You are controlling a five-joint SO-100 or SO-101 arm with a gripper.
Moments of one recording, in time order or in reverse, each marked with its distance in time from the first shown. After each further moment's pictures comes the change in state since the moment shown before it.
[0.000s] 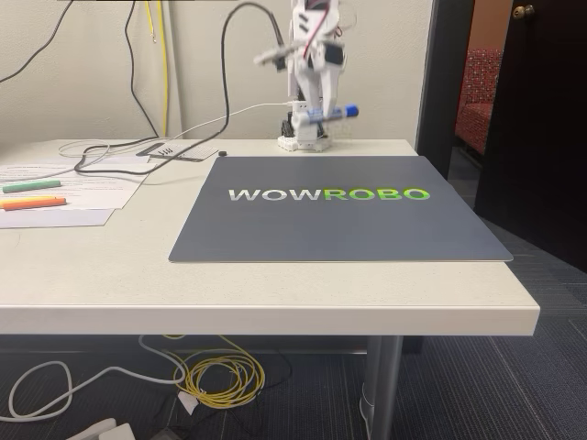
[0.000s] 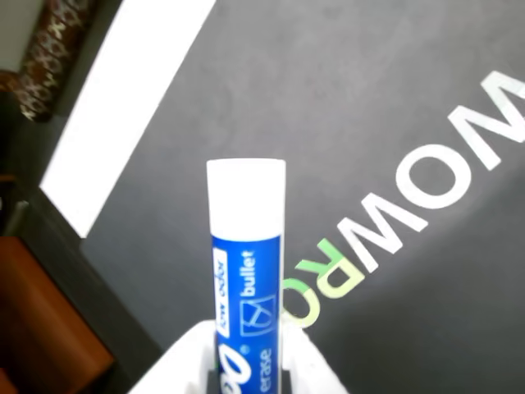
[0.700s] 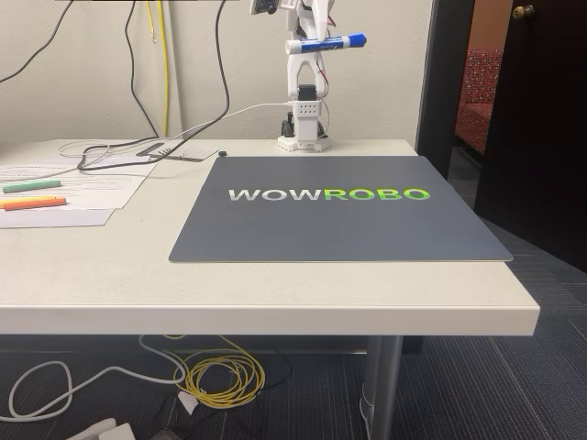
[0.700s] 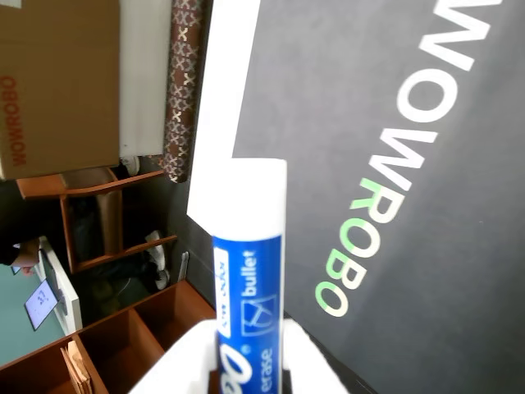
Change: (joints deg) arm -0.1 38.5 23.6 -0.4 23.5
